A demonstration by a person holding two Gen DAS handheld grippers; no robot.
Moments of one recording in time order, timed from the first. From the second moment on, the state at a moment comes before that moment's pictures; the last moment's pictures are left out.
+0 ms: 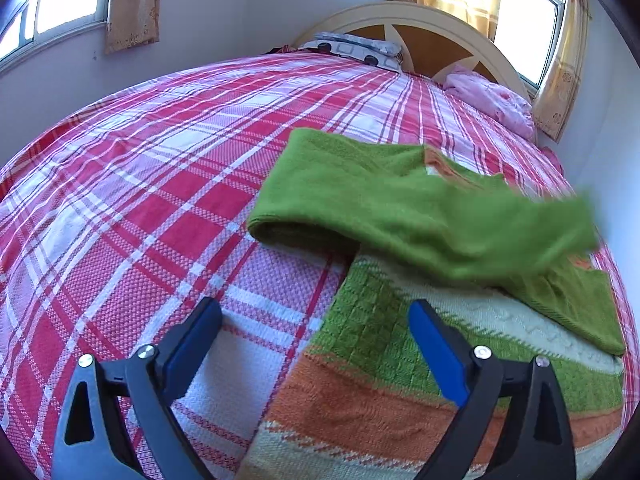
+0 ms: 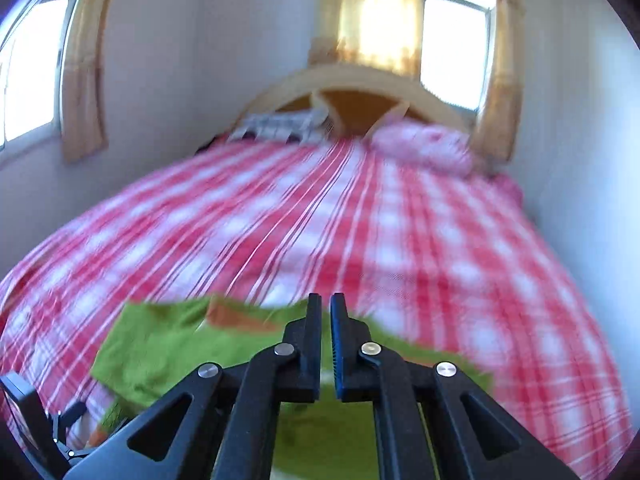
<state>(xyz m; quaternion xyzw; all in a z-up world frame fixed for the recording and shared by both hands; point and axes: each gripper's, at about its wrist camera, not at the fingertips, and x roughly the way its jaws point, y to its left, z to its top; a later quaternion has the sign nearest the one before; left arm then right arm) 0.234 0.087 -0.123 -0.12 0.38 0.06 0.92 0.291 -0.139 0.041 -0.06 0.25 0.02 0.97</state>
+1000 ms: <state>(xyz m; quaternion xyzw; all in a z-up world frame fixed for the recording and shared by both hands) 0.227 0.091 -0.123 -0.14 0.36 0.06 0.92 0.310 -0.102 -0.037 -0.08 0.32 0.05 0.94</state>
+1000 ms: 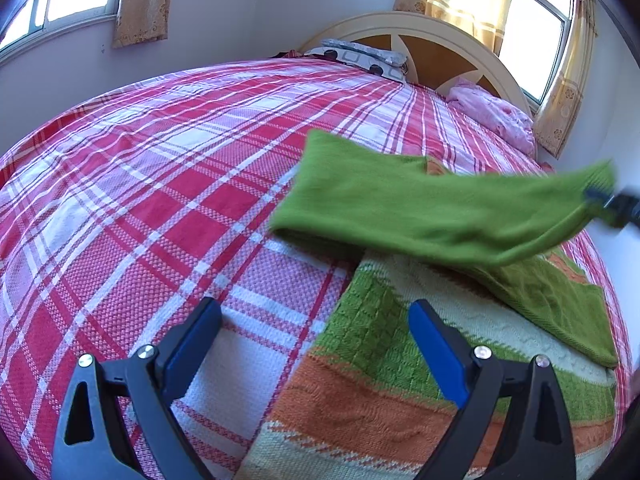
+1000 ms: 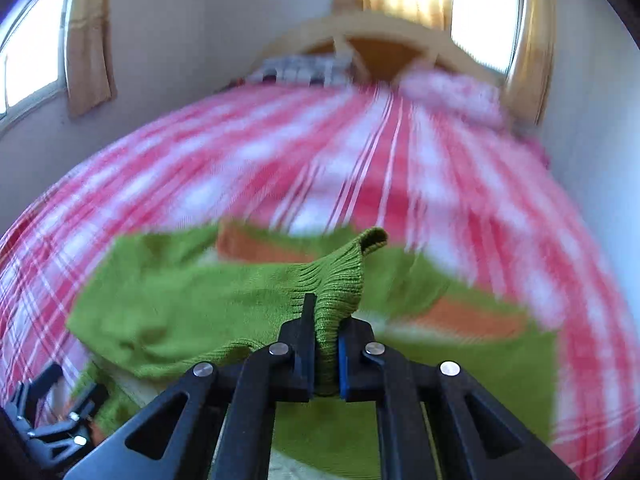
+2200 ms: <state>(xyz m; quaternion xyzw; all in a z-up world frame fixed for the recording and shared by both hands) 0.300 0.087 -0.124 -0.04 0.44 0.11 0.89 0.277 -0.250 -0.115 -0.10 0.41 -0.07 0.91</state>
